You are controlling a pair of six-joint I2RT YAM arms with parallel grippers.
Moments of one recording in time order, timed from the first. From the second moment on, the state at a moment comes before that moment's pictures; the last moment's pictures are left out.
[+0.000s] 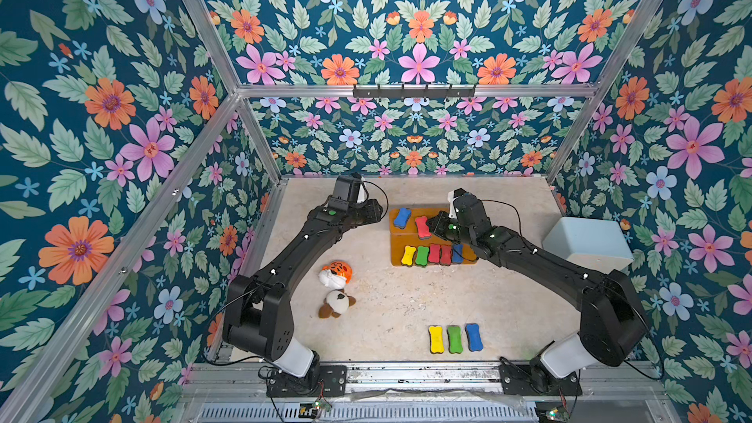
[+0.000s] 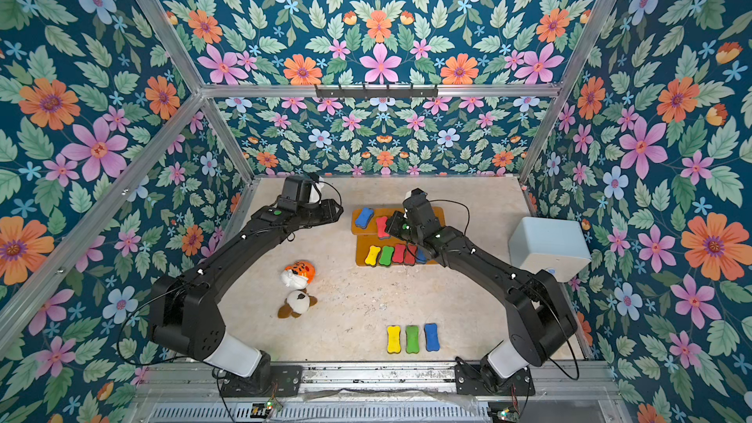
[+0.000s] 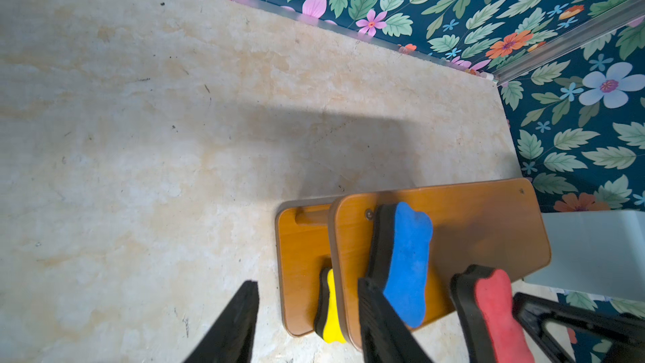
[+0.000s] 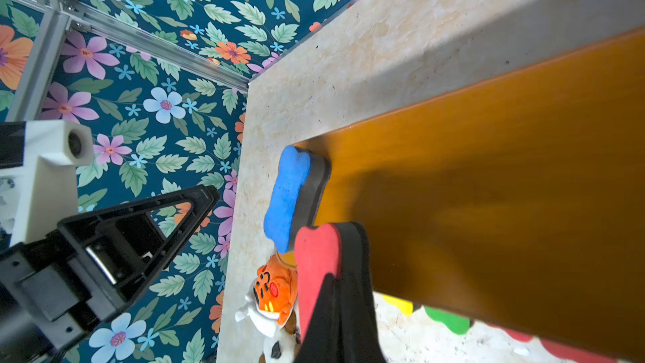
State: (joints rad) left arm -0.38 1.53 1.25 -0.43 0.17 -0.47; right arm 0.66 1.52 1.09 -0.12 -0.11 0.91
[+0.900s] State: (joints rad) left arm -0.38 1.35 1.00 -0.37 0.20 -0.47; right arm 1.23 1.33 0.61 -0.07 0.23 1.38
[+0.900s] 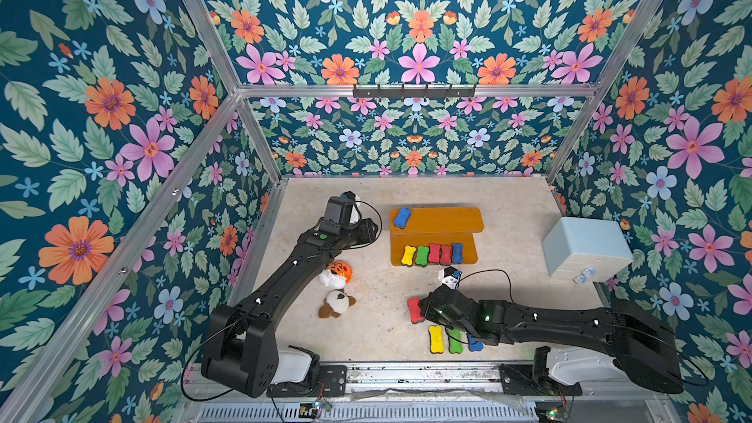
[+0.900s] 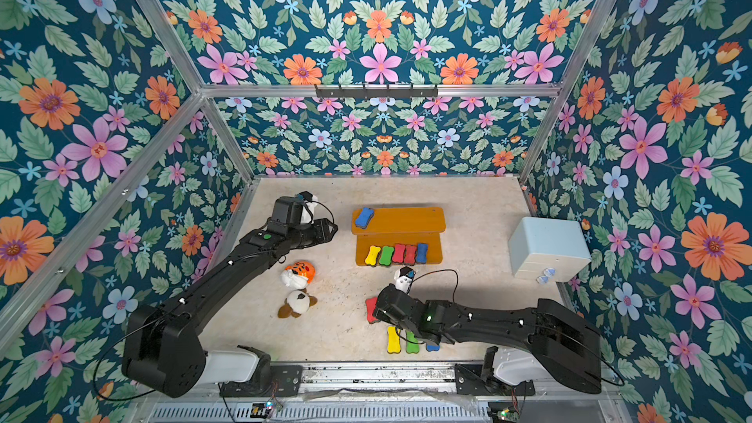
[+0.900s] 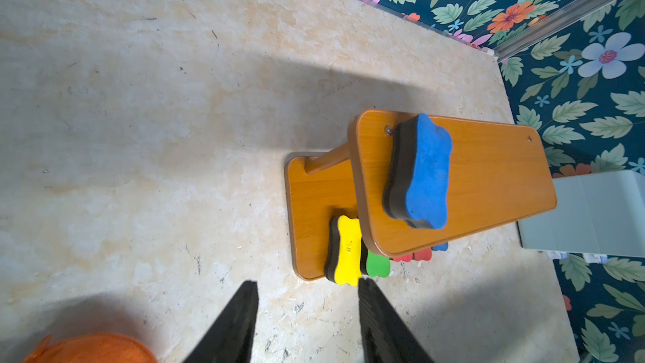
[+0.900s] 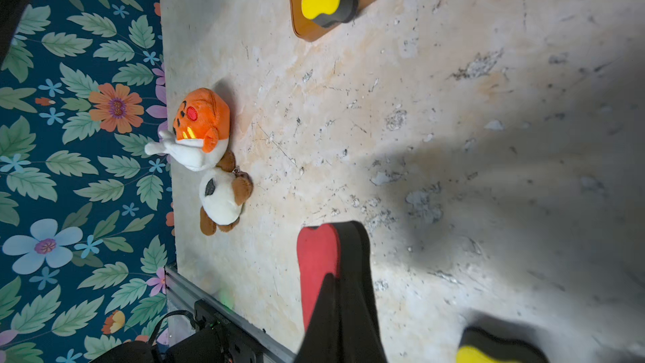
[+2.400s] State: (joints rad) left arm -0.38 1.29 0.98 -0.35 0.28 -0.47; right arm 1.32 1.37 0.69 -0.23 0.31 1.45
